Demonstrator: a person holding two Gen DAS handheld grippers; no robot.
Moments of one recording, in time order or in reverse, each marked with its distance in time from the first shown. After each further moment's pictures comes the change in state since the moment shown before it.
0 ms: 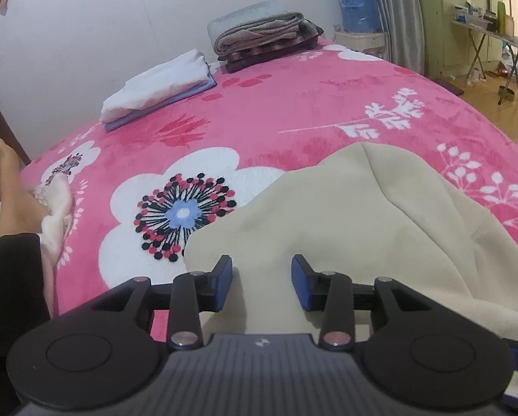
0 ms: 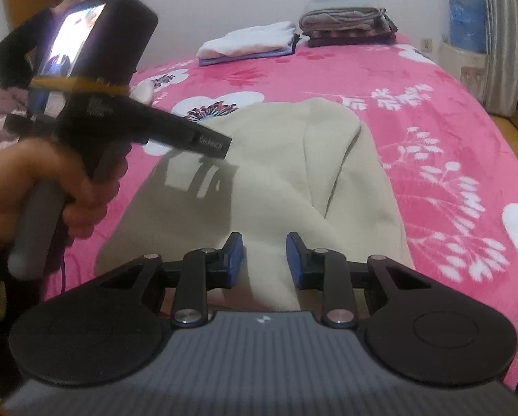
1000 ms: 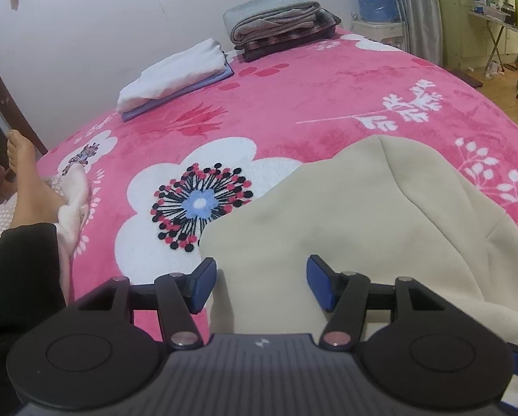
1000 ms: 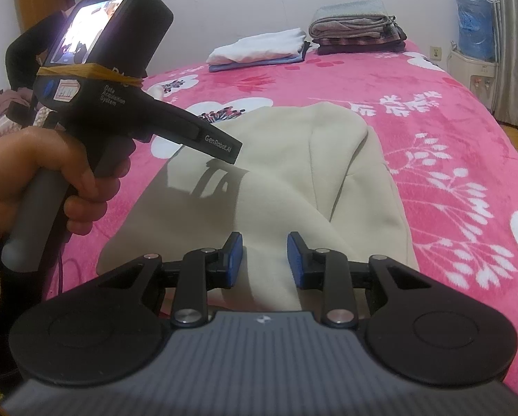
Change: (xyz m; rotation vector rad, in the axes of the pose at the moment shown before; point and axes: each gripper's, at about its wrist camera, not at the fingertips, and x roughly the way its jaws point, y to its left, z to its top) left arm -0.002 -0.001 0.003 -0.016 0.045 0.067; right arm 0.002 -0.006 -0.006 -0.007 -0.036 0.040
